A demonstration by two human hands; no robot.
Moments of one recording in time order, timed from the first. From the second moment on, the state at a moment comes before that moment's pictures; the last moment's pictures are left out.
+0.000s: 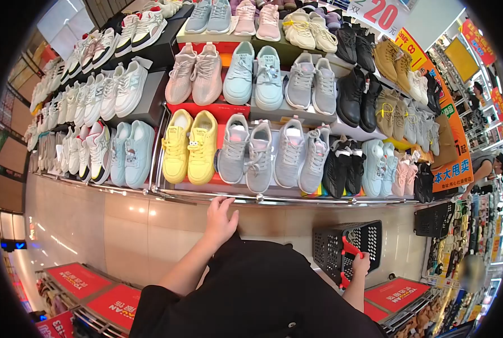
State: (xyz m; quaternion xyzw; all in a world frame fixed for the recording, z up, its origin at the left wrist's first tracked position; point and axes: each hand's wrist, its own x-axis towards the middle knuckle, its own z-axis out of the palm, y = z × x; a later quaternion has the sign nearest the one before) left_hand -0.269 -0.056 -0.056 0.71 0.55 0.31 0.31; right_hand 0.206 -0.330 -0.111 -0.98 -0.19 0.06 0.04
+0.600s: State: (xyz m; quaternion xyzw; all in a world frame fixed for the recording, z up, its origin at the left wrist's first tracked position) left_hand -0.249 0.001 -0.039 0.74 0.49 0.30 0.35; right_hand 0.144 -0.244 -0.083 -0.87 -0.29 0.34 -0.20
